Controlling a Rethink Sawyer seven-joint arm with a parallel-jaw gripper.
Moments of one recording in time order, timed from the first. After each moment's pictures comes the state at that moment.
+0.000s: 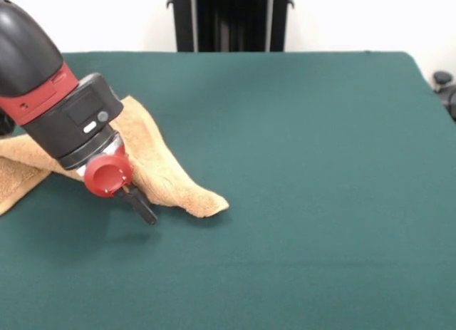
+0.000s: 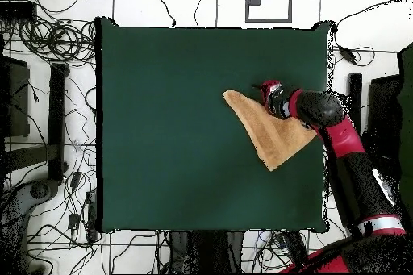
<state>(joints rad) -0.89 -0.14 0.59 1.27 -0.08 0.74 2.26</state>
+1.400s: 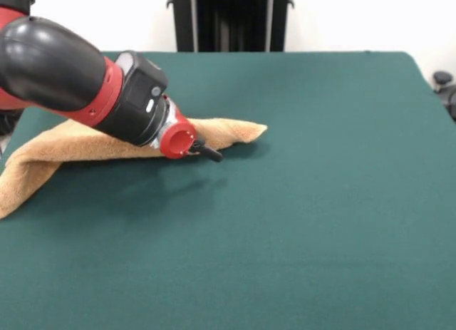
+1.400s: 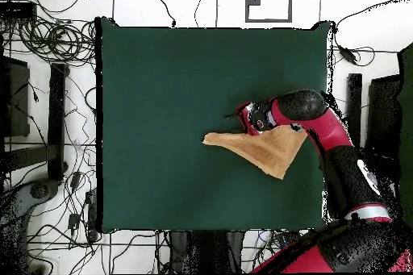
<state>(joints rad) -0.80 -0.13 0.53 1.25 -0.09 1.18 2.26</state>
